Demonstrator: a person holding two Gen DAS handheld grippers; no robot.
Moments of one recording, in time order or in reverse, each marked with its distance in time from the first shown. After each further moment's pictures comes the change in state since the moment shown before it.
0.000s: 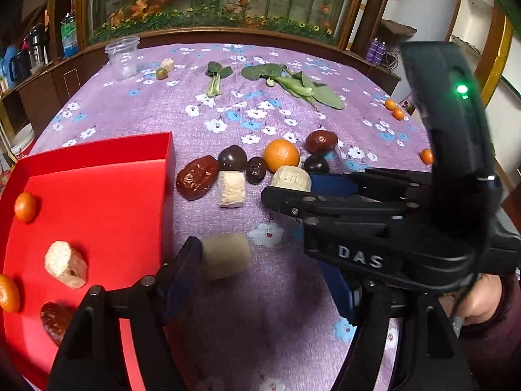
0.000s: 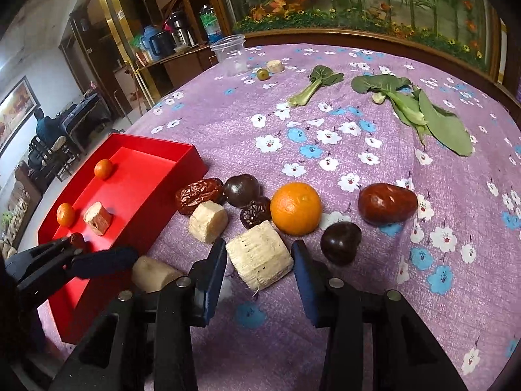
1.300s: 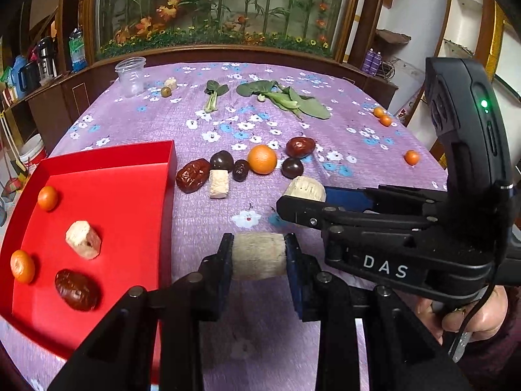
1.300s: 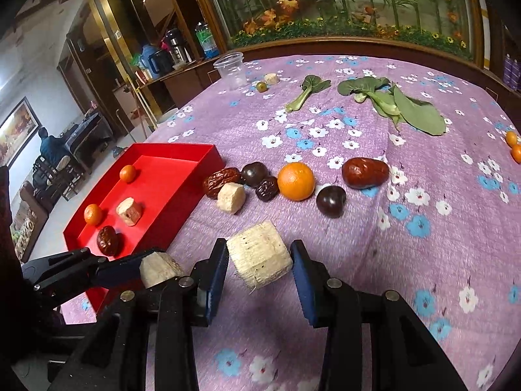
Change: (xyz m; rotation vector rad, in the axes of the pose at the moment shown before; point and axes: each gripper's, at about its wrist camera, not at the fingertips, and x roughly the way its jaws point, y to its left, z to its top) left arm -0.046 -0.025 -0.024 0.013 -0.080 0.019; right arm -0.056 0.014 -0.034 0.061 -0.066 0.006
